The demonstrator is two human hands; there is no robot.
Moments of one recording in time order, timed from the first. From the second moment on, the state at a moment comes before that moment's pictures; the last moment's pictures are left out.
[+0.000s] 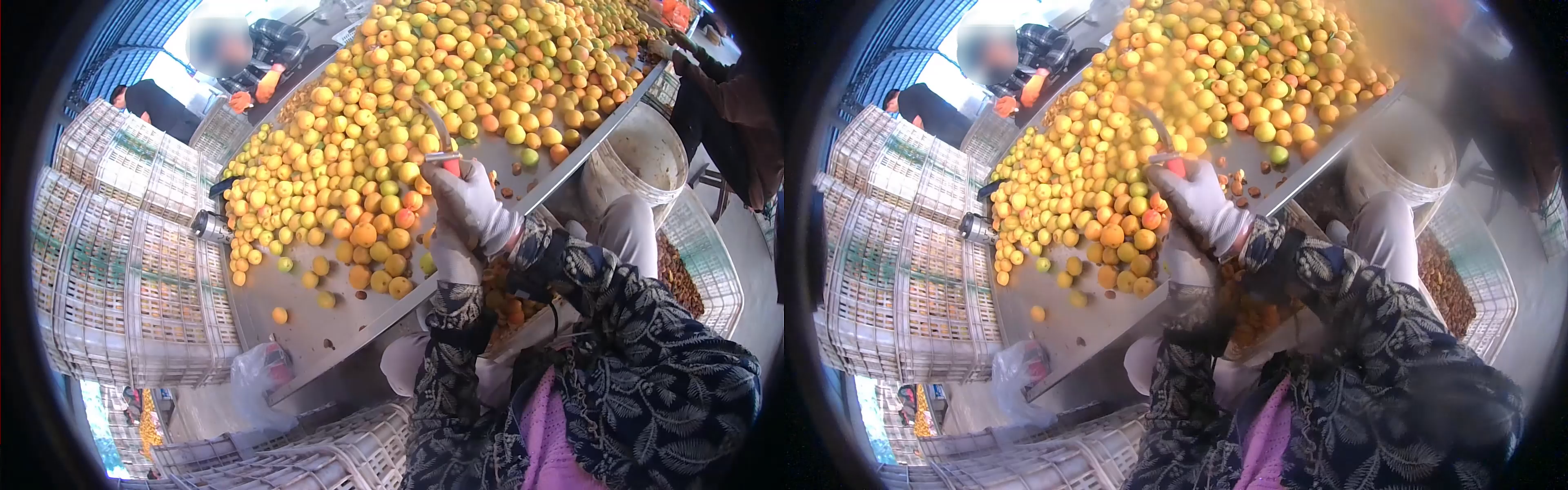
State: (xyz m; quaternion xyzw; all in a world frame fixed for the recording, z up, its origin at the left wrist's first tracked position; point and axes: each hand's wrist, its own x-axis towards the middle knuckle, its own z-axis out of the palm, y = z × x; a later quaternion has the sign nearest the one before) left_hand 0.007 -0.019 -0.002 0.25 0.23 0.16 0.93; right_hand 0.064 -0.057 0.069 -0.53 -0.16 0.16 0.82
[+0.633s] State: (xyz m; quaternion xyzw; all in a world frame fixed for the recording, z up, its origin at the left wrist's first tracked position) left_hand 0.004 0.020 -0.020 0.30 0.11 0.13 0.94; right_hand 0.113 -0.069 0.061 -0.40 -0.10 0.15 0.90
